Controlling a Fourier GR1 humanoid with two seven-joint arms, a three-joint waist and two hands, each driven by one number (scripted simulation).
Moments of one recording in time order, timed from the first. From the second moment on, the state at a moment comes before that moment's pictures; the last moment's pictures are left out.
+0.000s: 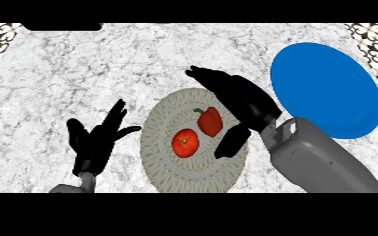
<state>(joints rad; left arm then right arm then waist) -0.02 0.20 -0.22 -1.45 0.27 0.13 0.18 -0.66 -0.39 0.63 -1.58 0.21 0.15 0.42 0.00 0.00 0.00</state>
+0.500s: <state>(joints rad) -0.02 0.18 -0.20 -1.44 0.25 0.12 0.17 -0.59 -0.25 0.69 -1.57 0.33 0.21 0.54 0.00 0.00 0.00</state>
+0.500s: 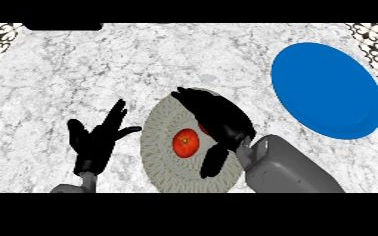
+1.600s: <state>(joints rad) 0.00 0.14 -0.18 -1.46 0.21 0.10 0.19 -0.50 -0.06 0.69 -1.41 0.66 0.25 0.51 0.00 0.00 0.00</state>
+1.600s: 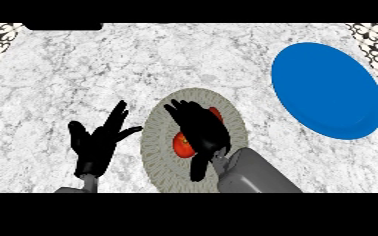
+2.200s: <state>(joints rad) 0.00 0.13 -0.17 -1.46 0.18 0.10 0.20 -0.53 -0.02 0.70 -1.25 0.78 0.25 0.35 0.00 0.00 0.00</state>
